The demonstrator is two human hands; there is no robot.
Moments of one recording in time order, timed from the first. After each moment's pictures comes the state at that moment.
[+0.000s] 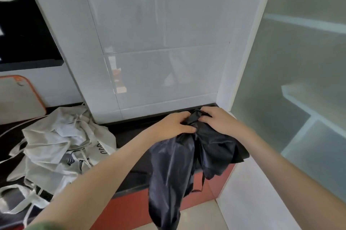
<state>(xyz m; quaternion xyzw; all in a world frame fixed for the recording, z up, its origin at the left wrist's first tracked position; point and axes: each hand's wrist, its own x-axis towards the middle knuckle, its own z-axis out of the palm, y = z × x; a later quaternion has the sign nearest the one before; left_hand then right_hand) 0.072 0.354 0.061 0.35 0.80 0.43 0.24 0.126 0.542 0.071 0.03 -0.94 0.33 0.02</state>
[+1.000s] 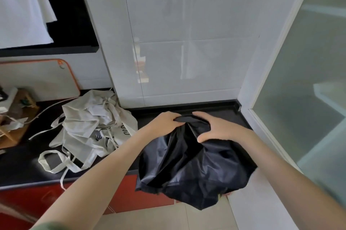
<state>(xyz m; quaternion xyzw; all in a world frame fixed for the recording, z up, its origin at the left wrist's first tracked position) 0.099 0.284 0.050 0.22 0.90 0.34 0.16 0.137 0.500 0.038 0.08 -0.92 0.35 -0.18</state>
